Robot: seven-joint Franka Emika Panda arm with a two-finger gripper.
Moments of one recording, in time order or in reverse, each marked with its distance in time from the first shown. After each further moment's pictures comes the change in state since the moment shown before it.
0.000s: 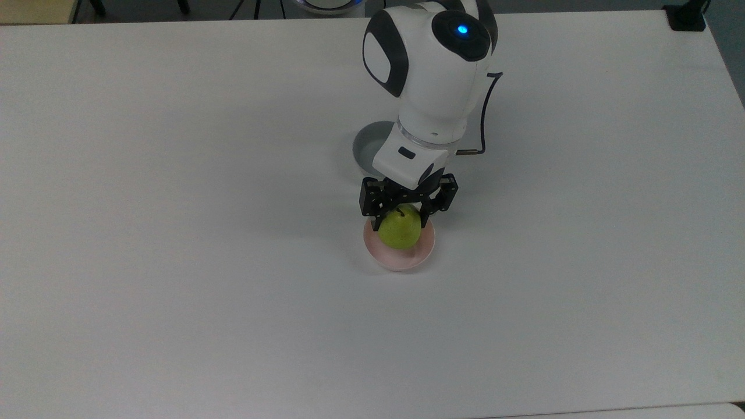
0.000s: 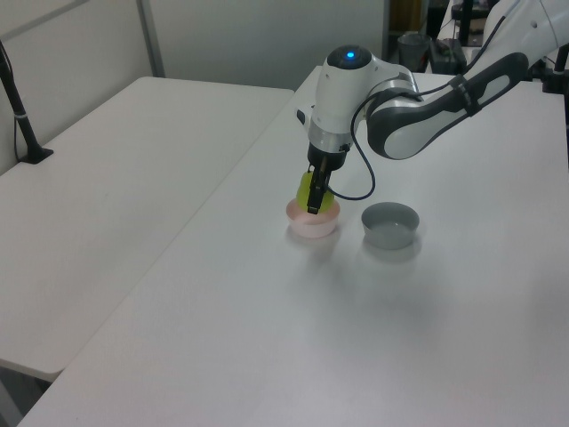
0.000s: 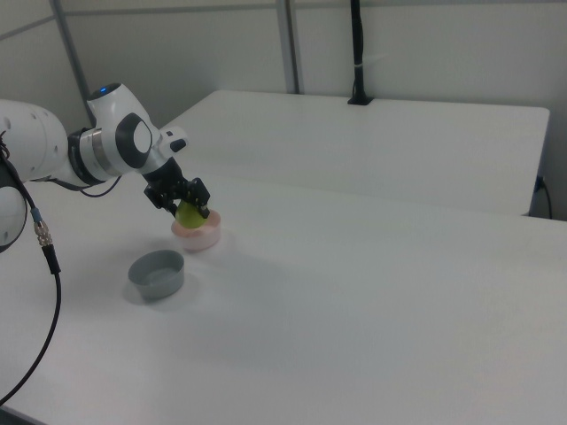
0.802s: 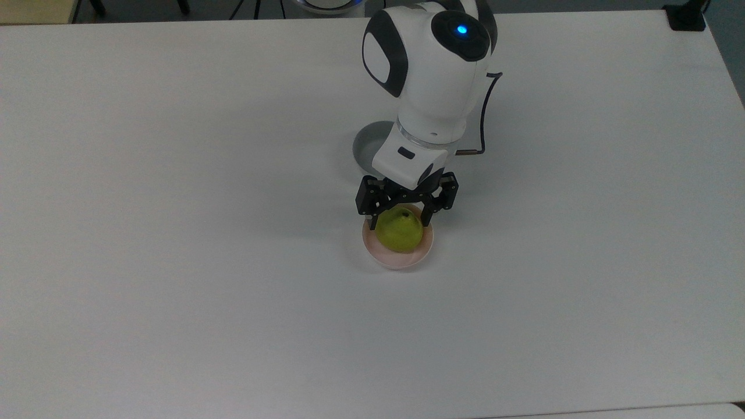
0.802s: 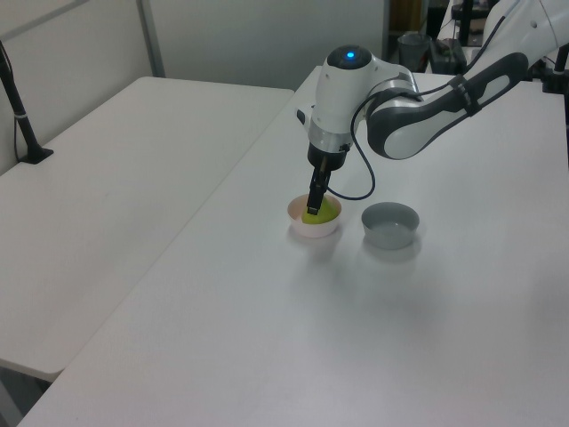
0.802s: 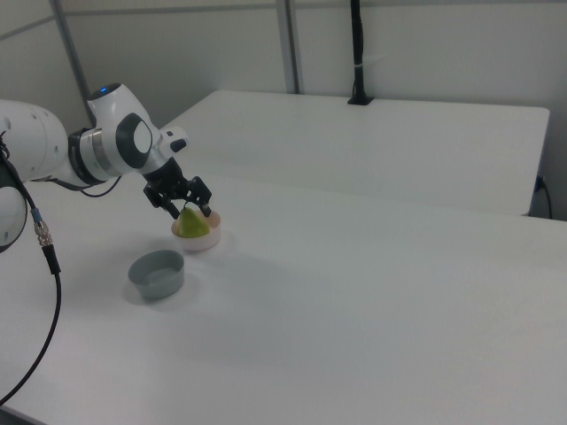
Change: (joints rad) arm -0.001 0.000 0.000 0.000 0.000 0.001 0.000
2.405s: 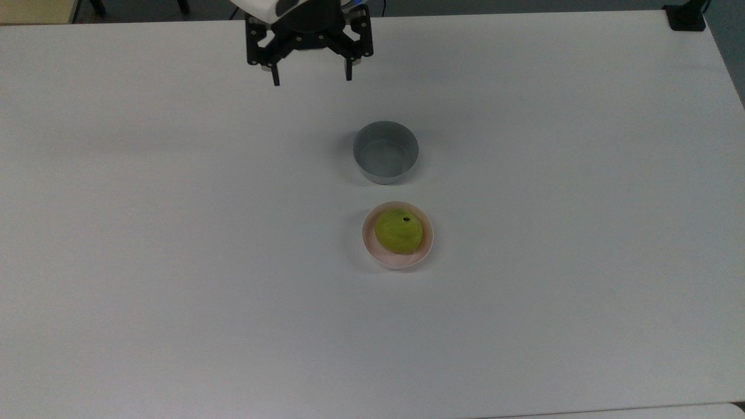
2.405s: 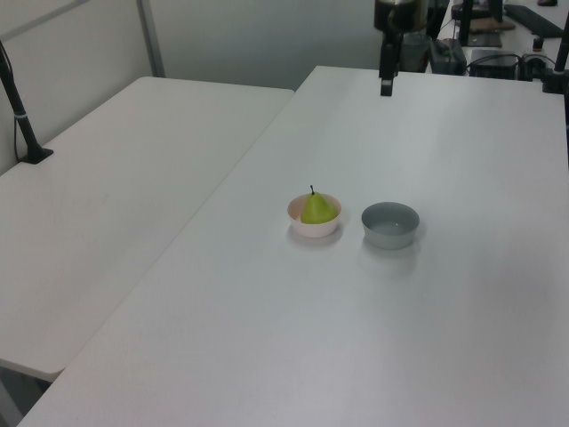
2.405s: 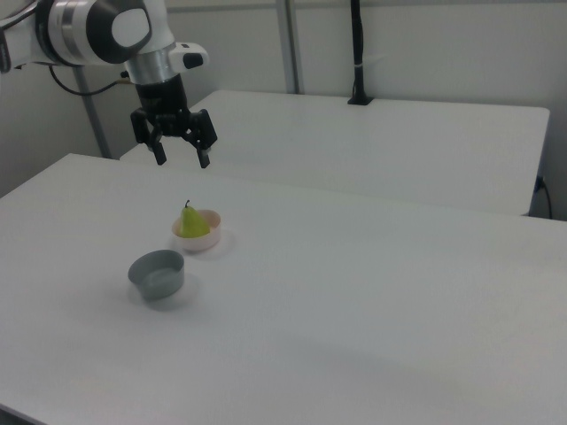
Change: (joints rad) arm -0.181 -0.369 -0.044 0.079 0.334 -0.605 -0.365
